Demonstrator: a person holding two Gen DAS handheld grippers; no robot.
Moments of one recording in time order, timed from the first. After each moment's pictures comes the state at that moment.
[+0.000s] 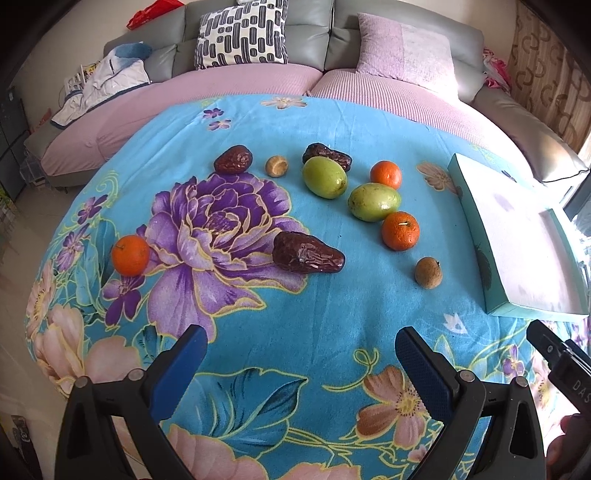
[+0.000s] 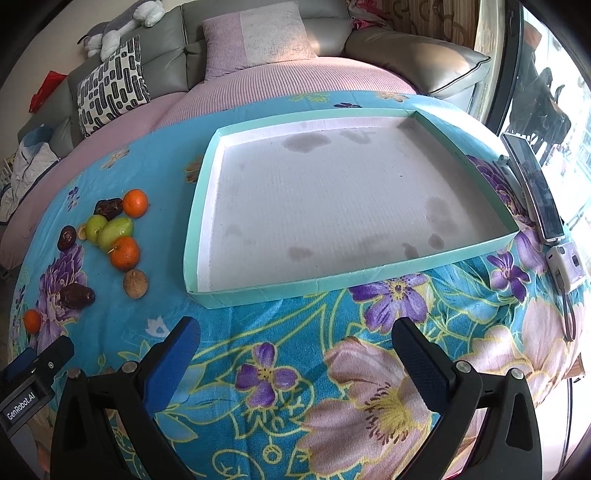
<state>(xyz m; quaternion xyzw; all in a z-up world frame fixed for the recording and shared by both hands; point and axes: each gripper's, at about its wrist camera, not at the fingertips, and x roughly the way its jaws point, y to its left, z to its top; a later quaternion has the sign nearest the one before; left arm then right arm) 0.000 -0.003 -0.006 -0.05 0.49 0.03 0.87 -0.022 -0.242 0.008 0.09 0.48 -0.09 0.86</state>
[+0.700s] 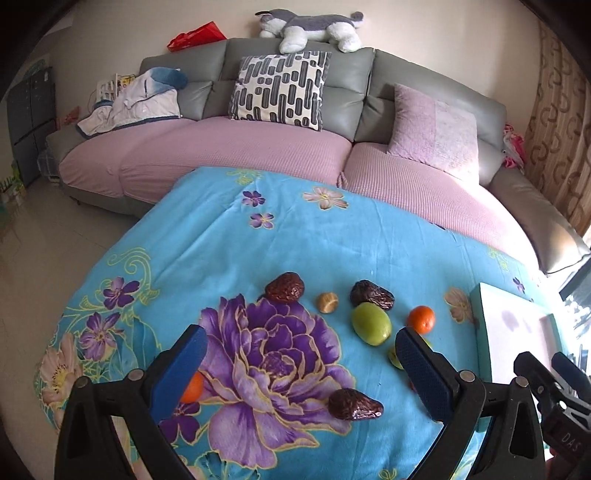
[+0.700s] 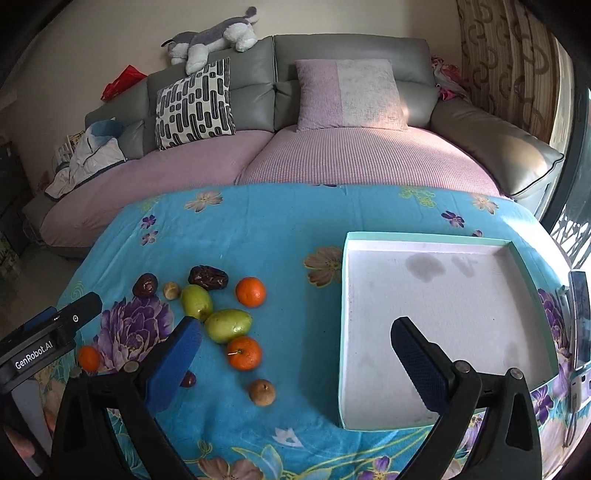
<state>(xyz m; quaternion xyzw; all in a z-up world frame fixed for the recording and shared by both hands) 0.064 0.078 0.061 -0.10 0.39 0.06 0.91 0.057 -0.151 0.078 0.04 0.40 0.03 0.91</state>
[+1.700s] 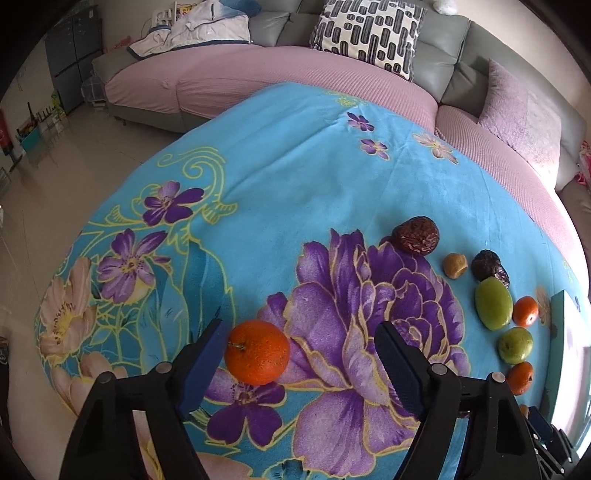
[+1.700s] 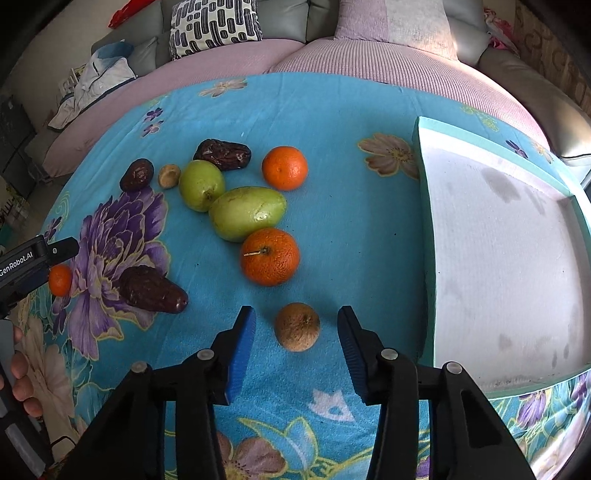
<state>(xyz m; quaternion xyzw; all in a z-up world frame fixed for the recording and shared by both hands) 0.065 0.155 -0.019 -0.17 0.49 0.16 0.84 0.070 -0.120 -0.017 0.01 0.54 0.08 0.84</state>
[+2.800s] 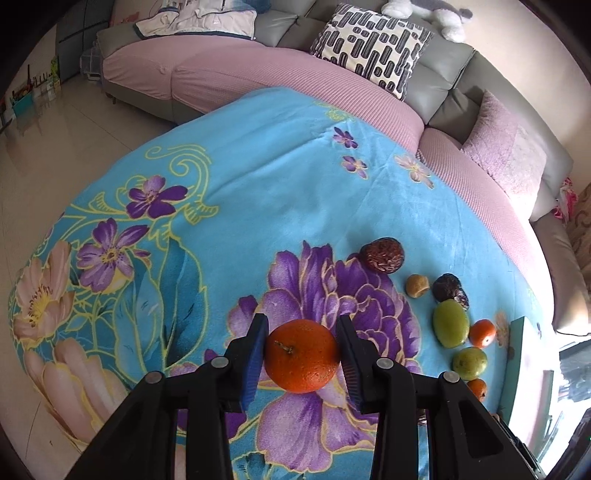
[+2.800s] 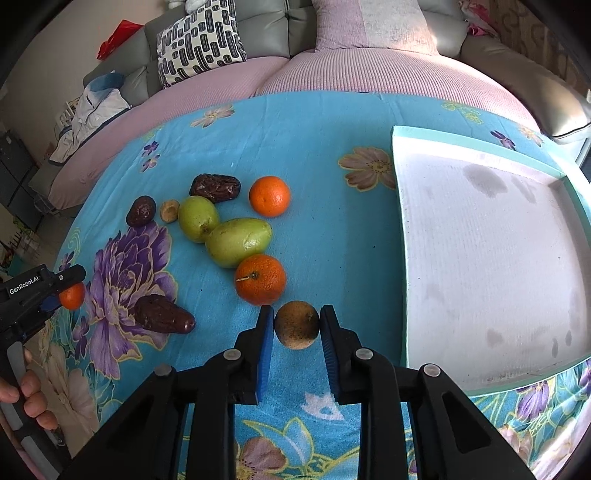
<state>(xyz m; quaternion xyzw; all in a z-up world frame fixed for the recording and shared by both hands) 0.066 0.153 -0.005 -0.24 0.46 0.11 0.85 0.068 -0.140 0.002 0.06 0.52 0.07 0.85</state>
